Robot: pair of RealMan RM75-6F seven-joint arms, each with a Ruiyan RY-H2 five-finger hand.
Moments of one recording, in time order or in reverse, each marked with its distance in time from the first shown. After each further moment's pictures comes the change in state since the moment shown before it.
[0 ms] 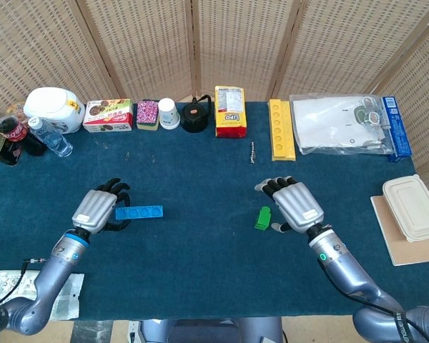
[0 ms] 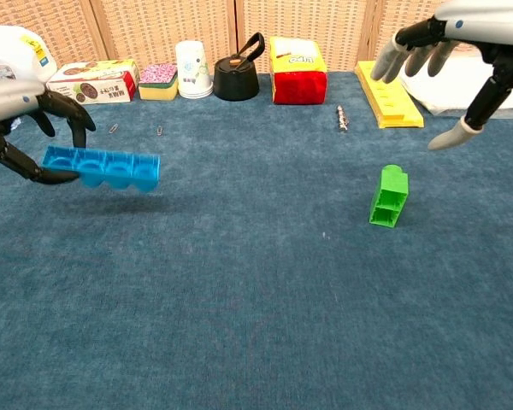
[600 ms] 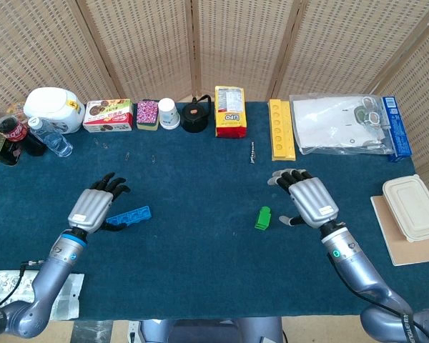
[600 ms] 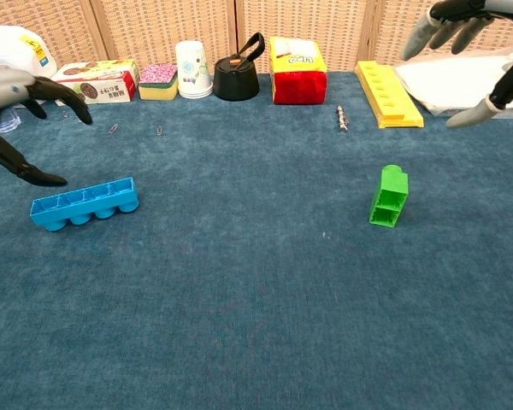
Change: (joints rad) left arm 0.016 0.047 -0.001 -0.077 -0.032 0.073 0.024; right arm -0.072 -0.003 0.021 0.079 -0.085 0.048 0.171
